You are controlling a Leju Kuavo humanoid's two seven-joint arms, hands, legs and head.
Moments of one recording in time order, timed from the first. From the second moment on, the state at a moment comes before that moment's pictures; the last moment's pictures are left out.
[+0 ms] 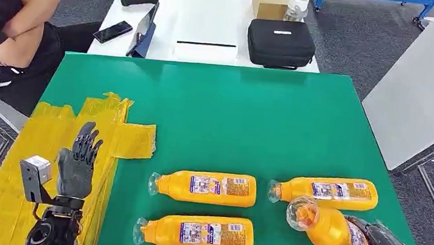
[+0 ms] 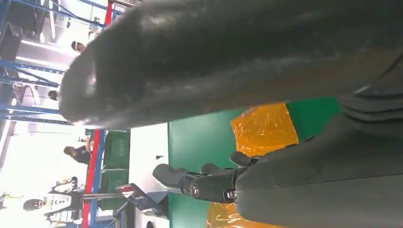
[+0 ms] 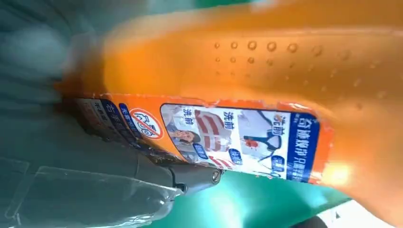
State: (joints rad) left arm 0.06 -0.08 0.03 -1.48 0.09 -0.10 -0.40; right arm 0.36 -0.40 -0.32 -1.80 0.42 0.53 -0.44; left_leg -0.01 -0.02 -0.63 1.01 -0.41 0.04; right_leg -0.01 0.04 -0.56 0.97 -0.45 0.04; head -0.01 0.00
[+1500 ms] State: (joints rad) left arm -0.20 -0.11 -0.25 -1.40 0.18 0.01 -0.33; right arm -0.62 0.24 0.43 -0.86 0.49 -0.07 -0.22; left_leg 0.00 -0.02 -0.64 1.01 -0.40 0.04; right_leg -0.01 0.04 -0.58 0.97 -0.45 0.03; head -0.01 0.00
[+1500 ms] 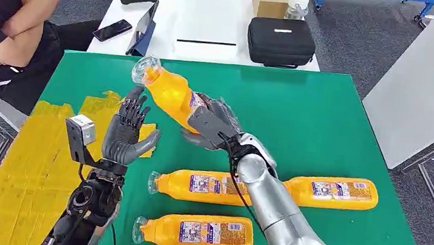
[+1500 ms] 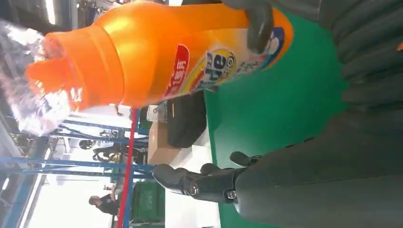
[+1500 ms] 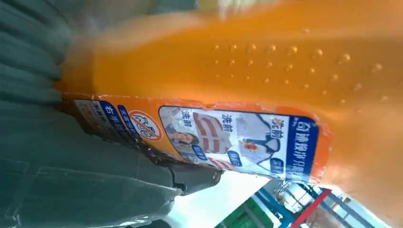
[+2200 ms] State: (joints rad) left arm -0.21 -0.11 -0.25 -1.40 0.18 0.07 -0.34; right arm -0.64 0.31 0.59 -0.80 0.65 -0.13 -0.15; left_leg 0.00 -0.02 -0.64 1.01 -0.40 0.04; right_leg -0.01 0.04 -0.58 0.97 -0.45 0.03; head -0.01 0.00
